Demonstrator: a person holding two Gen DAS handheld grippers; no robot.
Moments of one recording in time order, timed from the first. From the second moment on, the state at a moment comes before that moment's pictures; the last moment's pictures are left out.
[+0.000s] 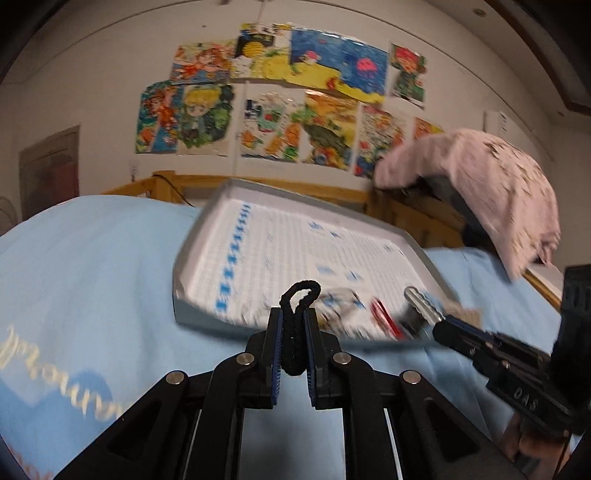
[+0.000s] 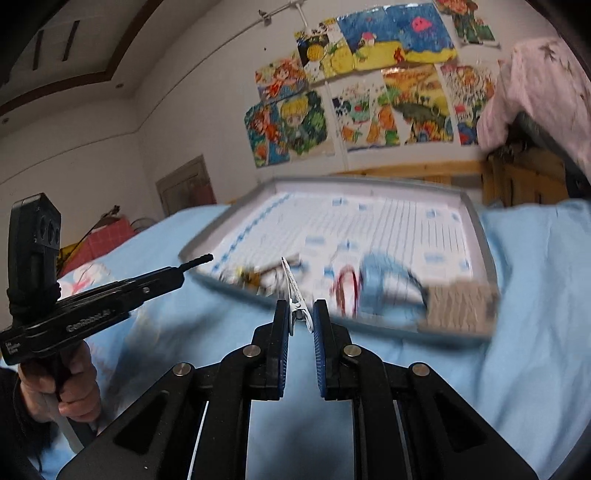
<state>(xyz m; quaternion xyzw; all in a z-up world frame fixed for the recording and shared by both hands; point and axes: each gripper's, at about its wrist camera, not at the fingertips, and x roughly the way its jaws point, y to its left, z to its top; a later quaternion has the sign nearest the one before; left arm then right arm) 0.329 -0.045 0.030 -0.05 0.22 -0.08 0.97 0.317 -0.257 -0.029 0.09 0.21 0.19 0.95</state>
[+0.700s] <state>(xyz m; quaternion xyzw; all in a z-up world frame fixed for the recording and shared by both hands) 0.375 -0.038 0.010 -0.06 0.25 -0.08 0.96 0.368 -0.226 -0.041 0.09 0.25 0.15 0.95</state>
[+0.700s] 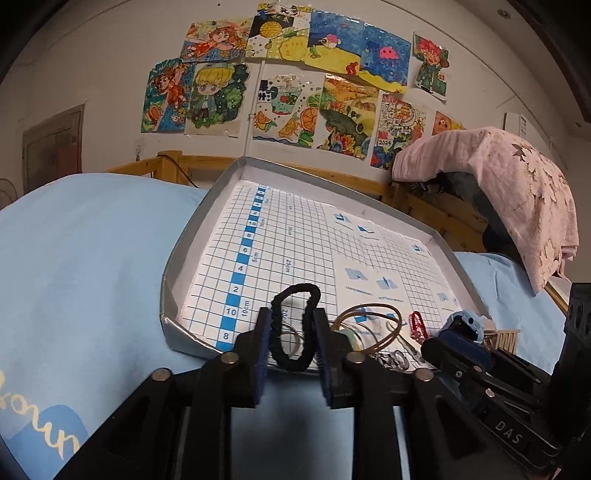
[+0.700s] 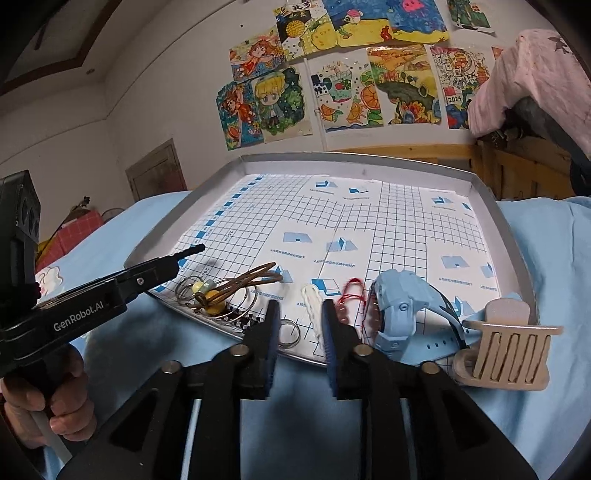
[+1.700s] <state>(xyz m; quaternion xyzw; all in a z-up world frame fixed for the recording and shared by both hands) 0.170 -0.024 0.079 -0.06 0.12 -0.07 0.99 0.175 -0.276 0.026 0.10 0.08 0.09 0.99</state>
